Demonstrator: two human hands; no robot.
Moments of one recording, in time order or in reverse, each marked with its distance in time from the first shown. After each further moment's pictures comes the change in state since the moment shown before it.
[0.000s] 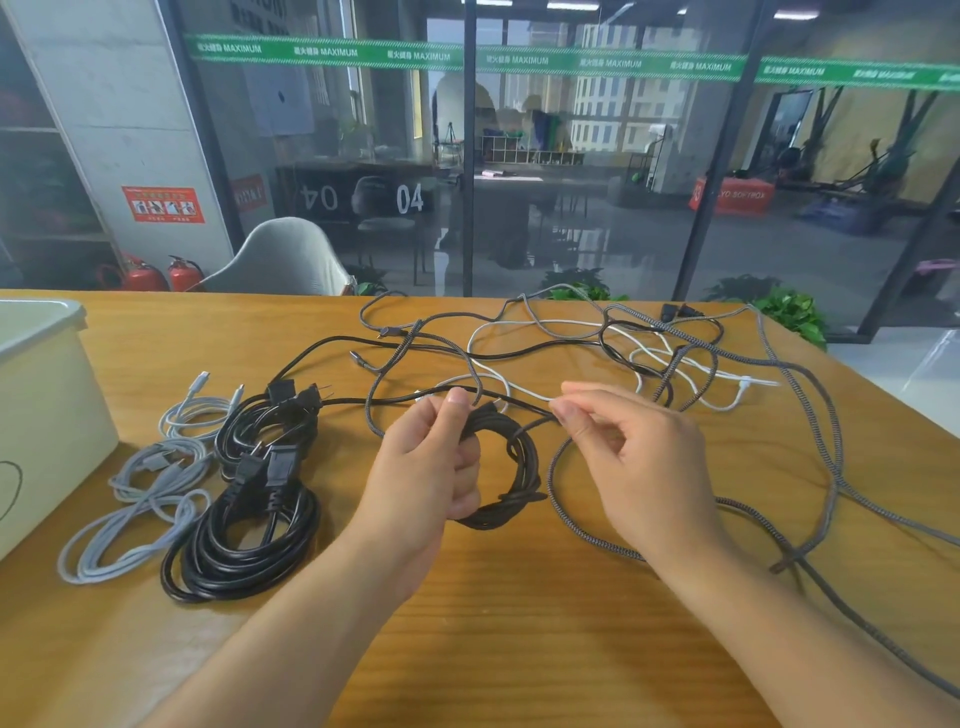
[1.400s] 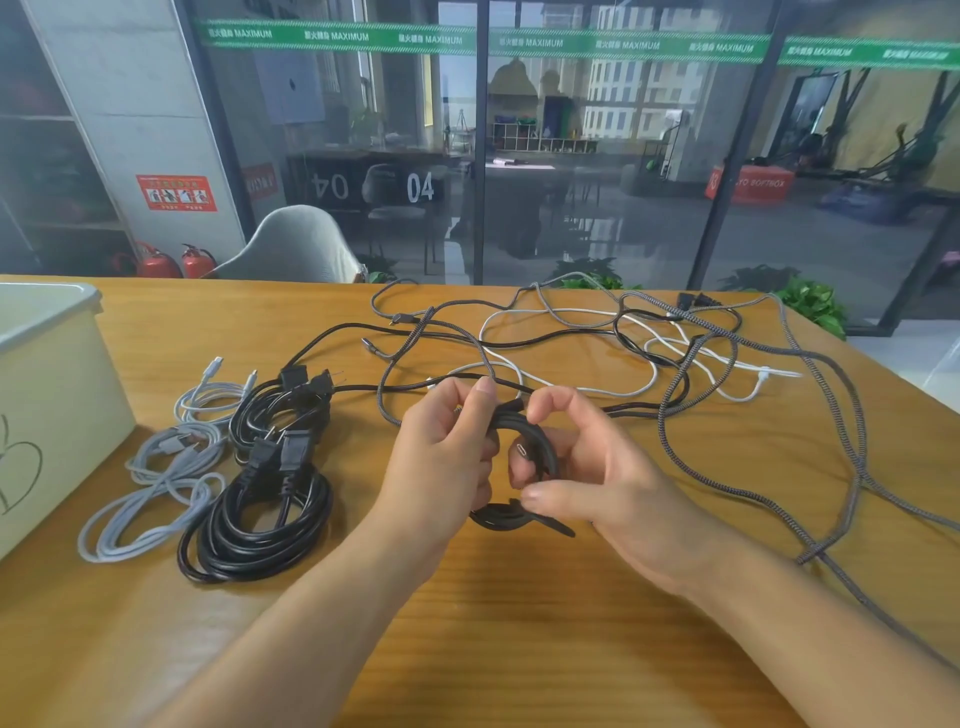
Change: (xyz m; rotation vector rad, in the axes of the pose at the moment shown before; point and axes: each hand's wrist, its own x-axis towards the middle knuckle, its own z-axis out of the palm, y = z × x) left_hand -0.002 0.001 0.003 0.163 0.034 0.064; right_hand -0.009 -0.021 0.003 0.970 -0.696 0.359
